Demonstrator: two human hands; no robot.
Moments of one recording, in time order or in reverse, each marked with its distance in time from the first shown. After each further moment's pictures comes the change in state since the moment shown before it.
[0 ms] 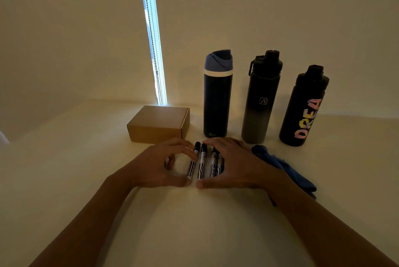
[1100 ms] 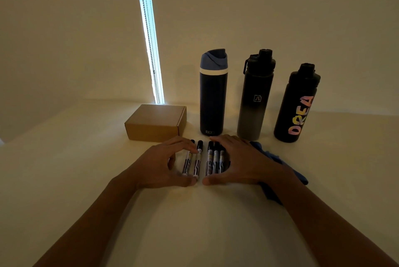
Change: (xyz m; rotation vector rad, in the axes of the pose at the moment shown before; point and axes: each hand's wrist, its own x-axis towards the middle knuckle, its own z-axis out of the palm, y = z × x) left_hand -0.001 0.017 0.012 0.031 0.058 -0.021; right_hand -0.011 0.016 -0.005 0.001 -0.027 0.073
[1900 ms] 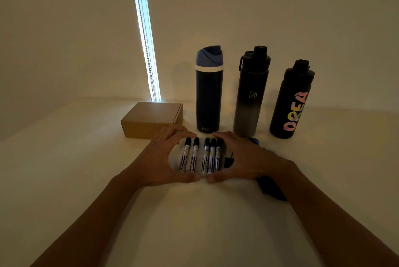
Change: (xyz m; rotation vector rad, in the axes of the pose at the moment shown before) left_hand 0.002 0.018 0.002 0.051 0.140 0.029; right_hand -0.007 0.010 -0.009 0.032 -0.085 0.052
